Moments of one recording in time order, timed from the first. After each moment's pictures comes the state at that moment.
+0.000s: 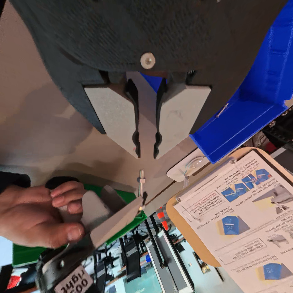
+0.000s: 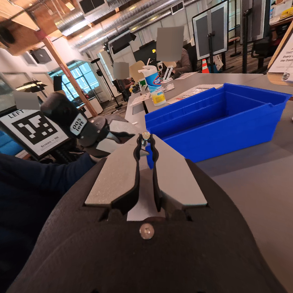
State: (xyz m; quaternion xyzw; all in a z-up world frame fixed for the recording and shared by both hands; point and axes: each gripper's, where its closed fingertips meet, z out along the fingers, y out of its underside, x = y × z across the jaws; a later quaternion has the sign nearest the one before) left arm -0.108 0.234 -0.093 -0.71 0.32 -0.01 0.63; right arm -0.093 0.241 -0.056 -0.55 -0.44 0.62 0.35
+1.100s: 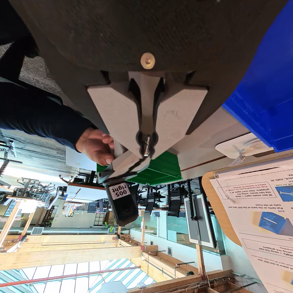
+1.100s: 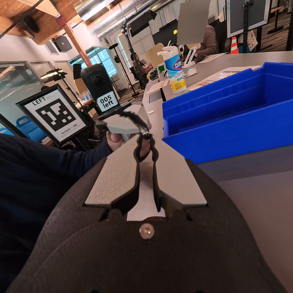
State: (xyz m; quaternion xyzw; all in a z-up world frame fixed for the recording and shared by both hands) left arm -0.091 0.216 -0.053 -0.63 0.24 -0.30 0.67; right arm -0.107 0.208 -0.070 -0.53 -0.48 0.64 0.29
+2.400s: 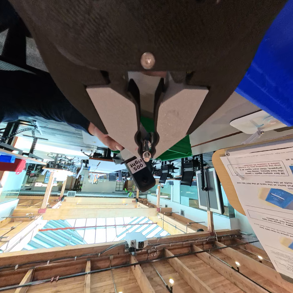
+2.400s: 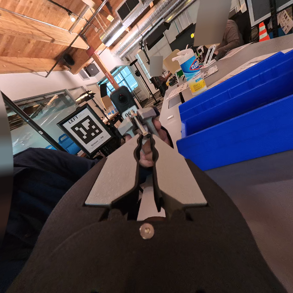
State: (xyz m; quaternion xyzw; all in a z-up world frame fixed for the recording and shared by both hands) left arm -0.094 0.209 -0.035 -0.54 0.23 -0.37 0.71; right arm -0.107 0.201 -0.062 -0.52 -0.43 0.70 0.22
